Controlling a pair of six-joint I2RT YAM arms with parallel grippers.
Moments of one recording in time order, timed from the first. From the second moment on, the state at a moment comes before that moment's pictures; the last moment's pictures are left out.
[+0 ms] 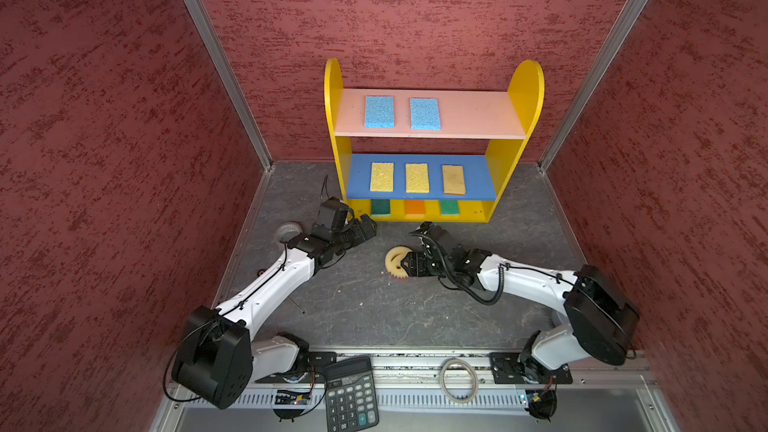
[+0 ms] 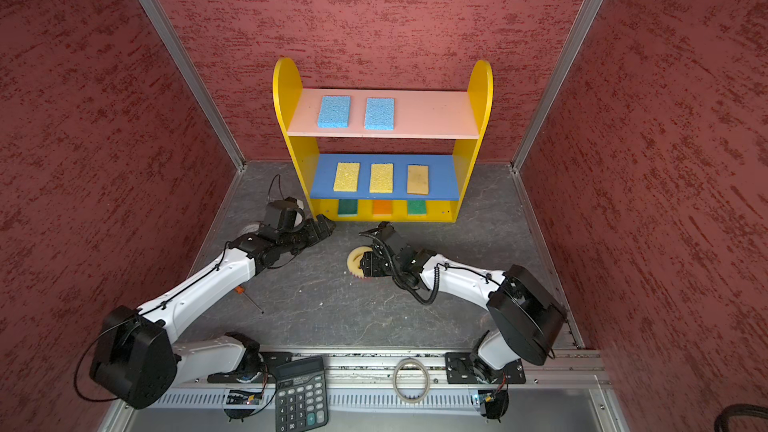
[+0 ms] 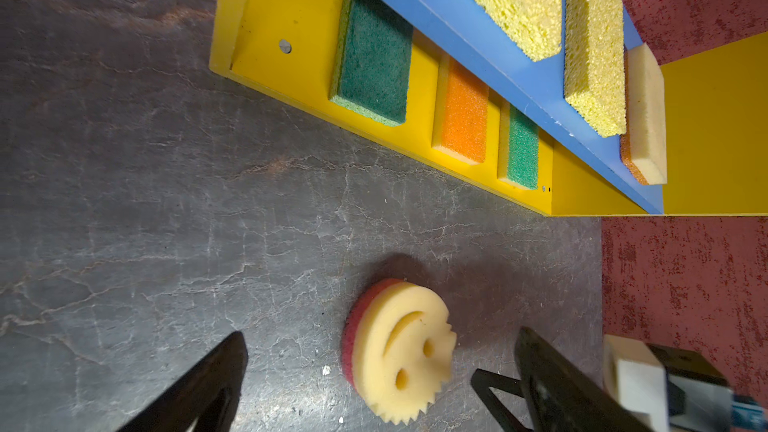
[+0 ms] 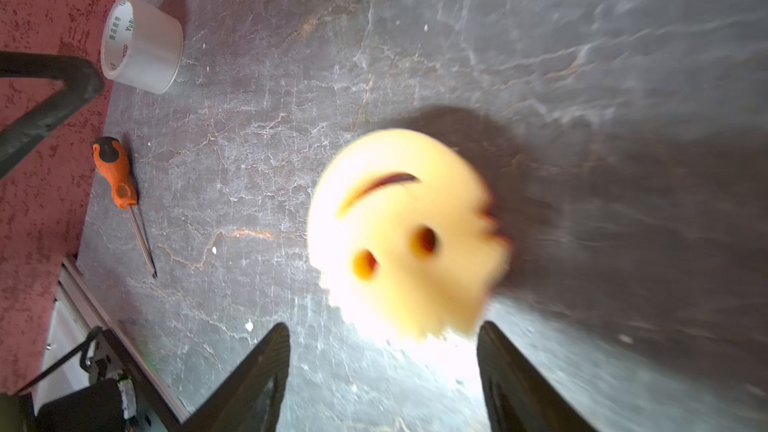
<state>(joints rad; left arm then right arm) -0.39 1.25 0.83 -0.34 0.13 -0.81 0.81 1.47 0.85 -0.19 -0.05 0.70</state>
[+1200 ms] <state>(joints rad) -0.57 1.64 0.89 -0.23 0.20 -1.00 0.70 1.69 0.86 -0.04 -0.13 0.66</state>
